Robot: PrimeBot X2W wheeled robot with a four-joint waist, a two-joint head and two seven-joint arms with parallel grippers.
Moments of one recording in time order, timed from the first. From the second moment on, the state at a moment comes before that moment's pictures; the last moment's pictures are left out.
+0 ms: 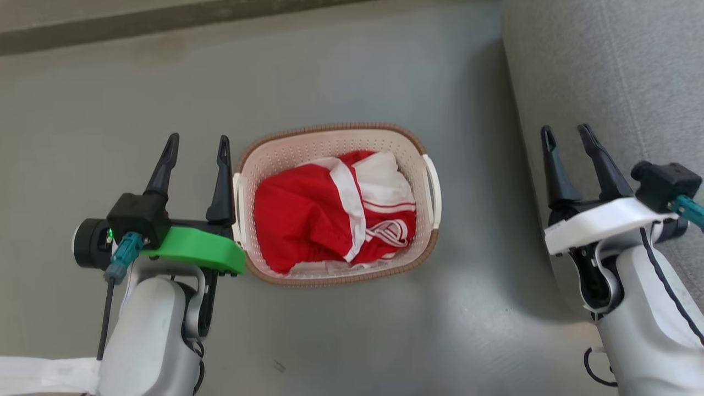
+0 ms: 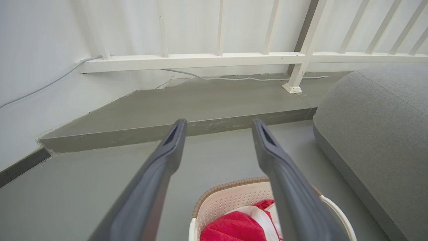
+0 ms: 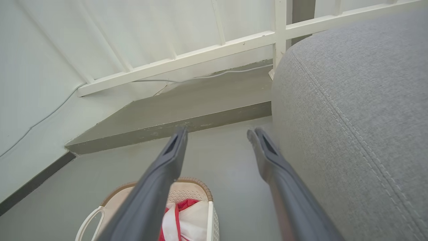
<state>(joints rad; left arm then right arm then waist) -0.34 0.04 -0.23 0.22 -0.25 0.01 -0.25 -0.30 -0.13 0.12 0.33 0.35 0.12 -0.25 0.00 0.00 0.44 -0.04</state>
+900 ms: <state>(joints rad) -0.62 0.03 -0.21 0.57 -0.27 0.01 -0.25 -0.62 -0.13 0.32 0.61 0.44 0.12 -0.25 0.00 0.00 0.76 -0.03</state>
